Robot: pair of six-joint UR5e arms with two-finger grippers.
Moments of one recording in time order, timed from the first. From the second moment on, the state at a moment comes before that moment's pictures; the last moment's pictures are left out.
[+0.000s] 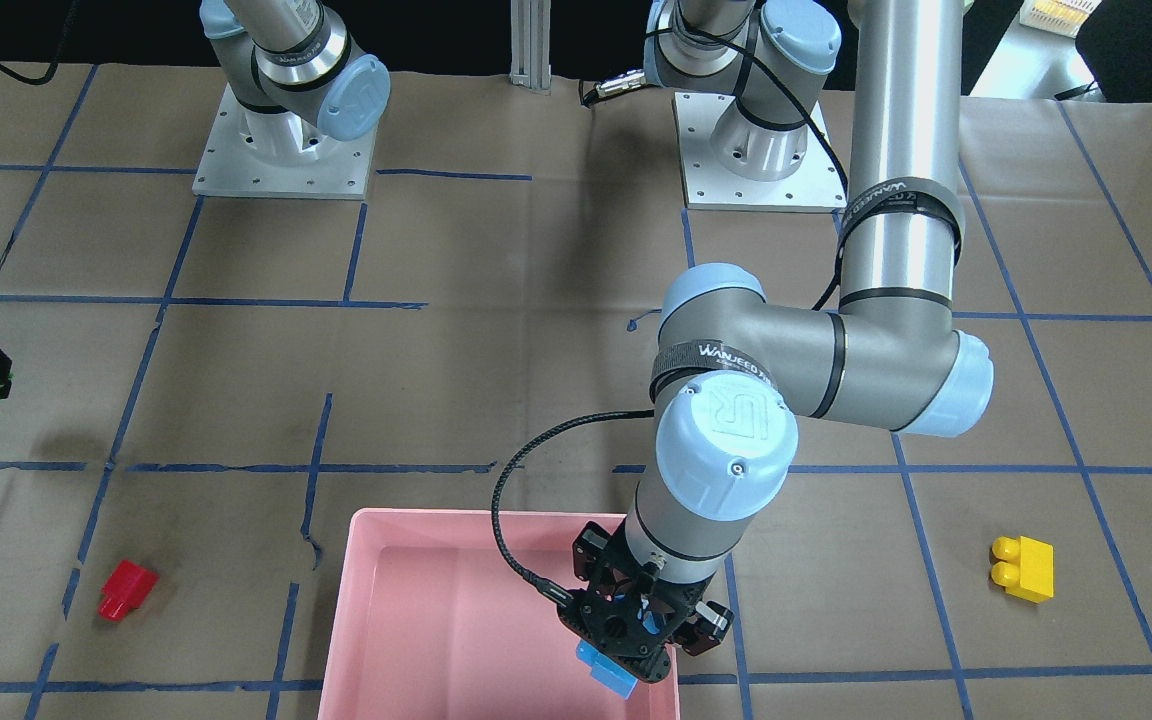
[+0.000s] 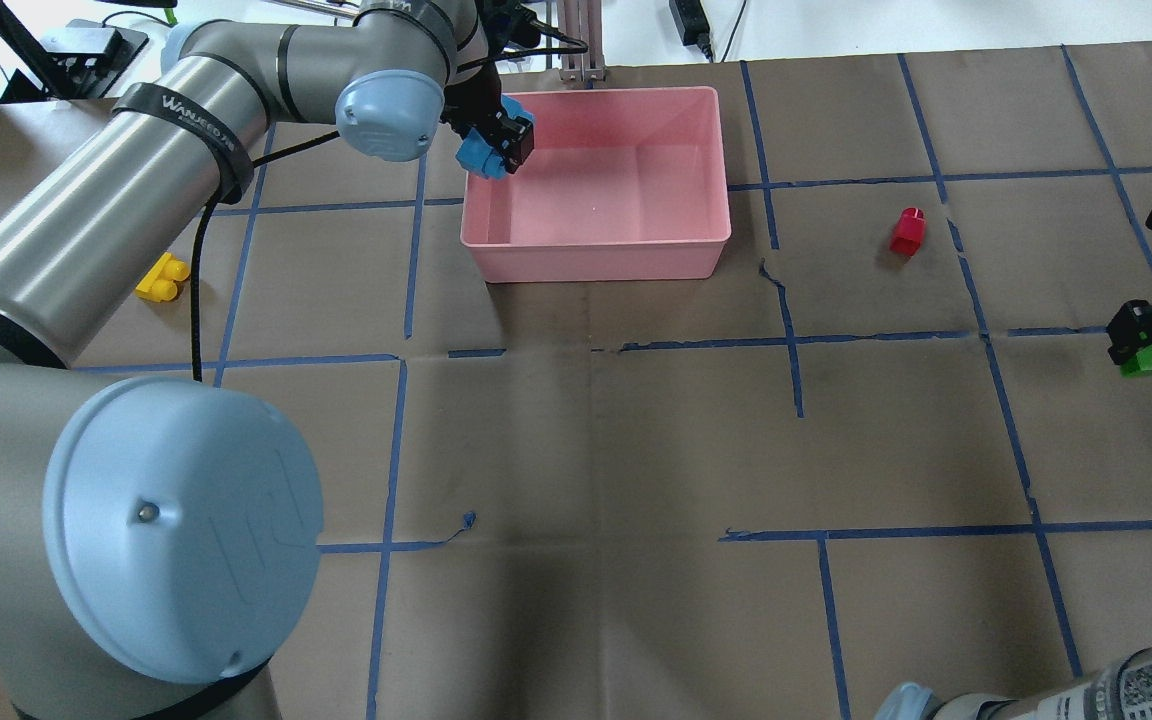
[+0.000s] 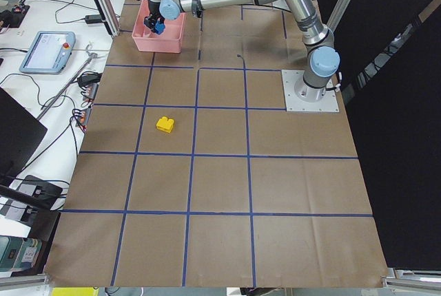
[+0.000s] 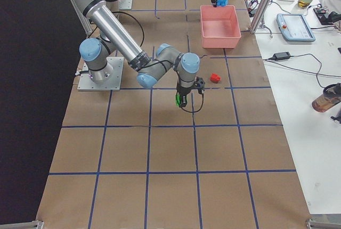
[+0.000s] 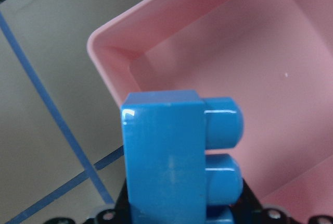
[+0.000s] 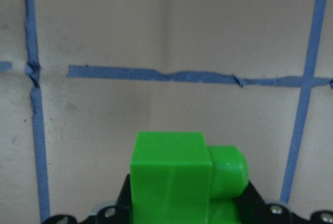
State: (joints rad) left arm -1.74 -2.25 -1.19 -1.10 1.54 0.45; right arm 0.94 -1.28 1.82 -2.11 -1.64 -0.70
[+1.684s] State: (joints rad) left arm -1.10 -2.09 -1.52 -1.04 1.59 0.81; right arm 1.72 -0.96 1.14 -1.75 -1.56 0.14
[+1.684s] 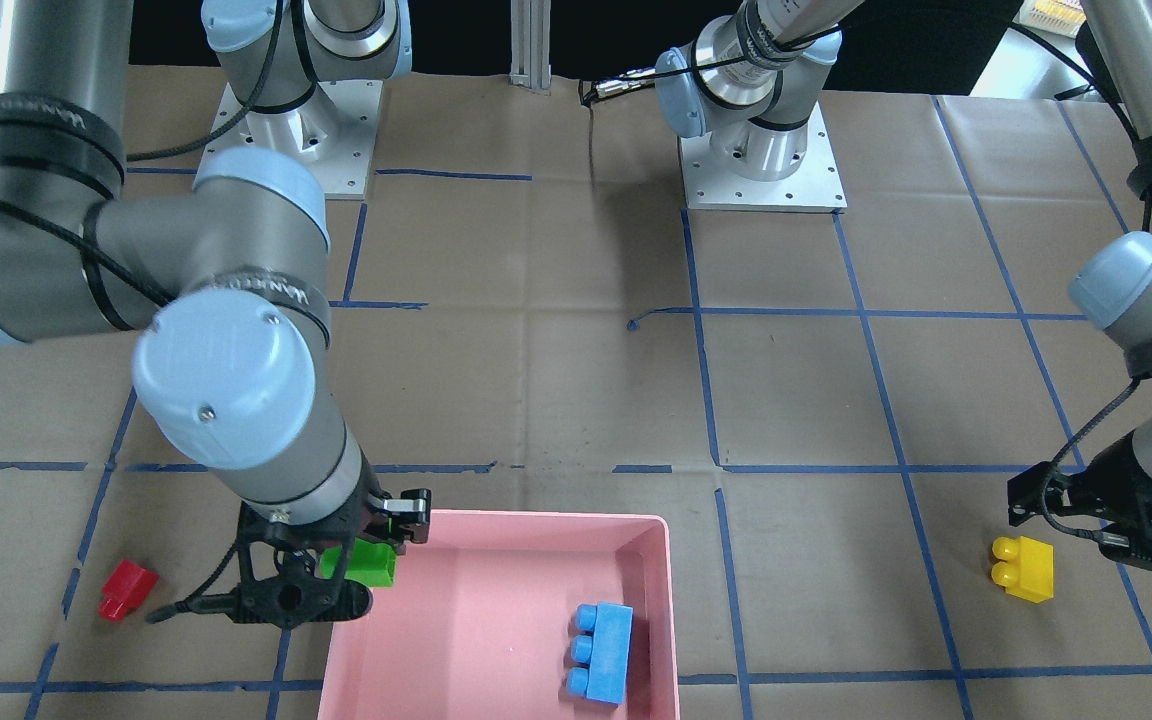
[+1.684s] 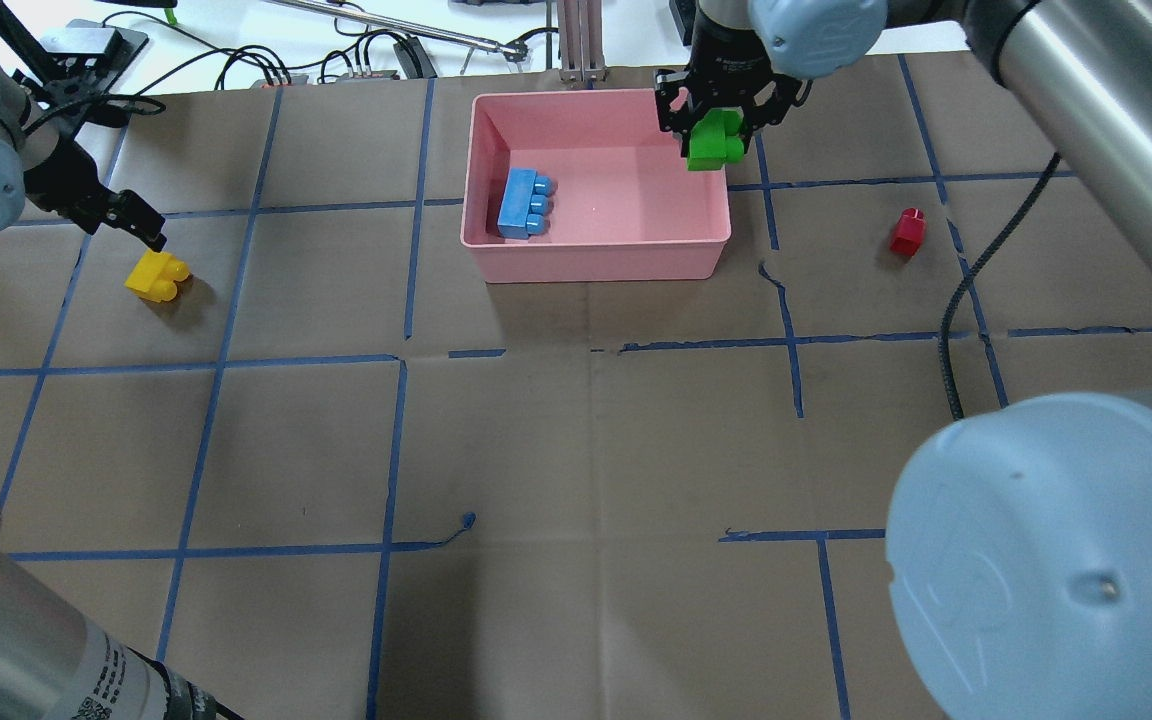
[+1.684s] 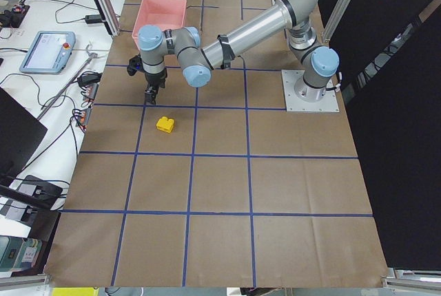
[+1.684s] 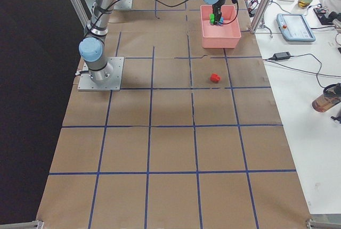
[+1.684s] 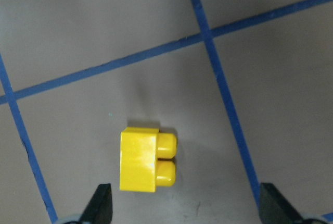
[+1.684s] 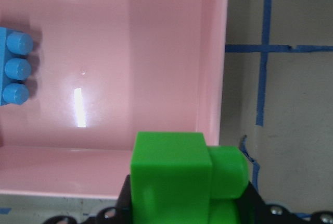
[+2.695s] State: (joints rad) left arm -1.08 -2.22 -1.52 -0.95 1.61 0.95; right arm 1.76 -0.87 1.11 -1.86 -1.50 0.20
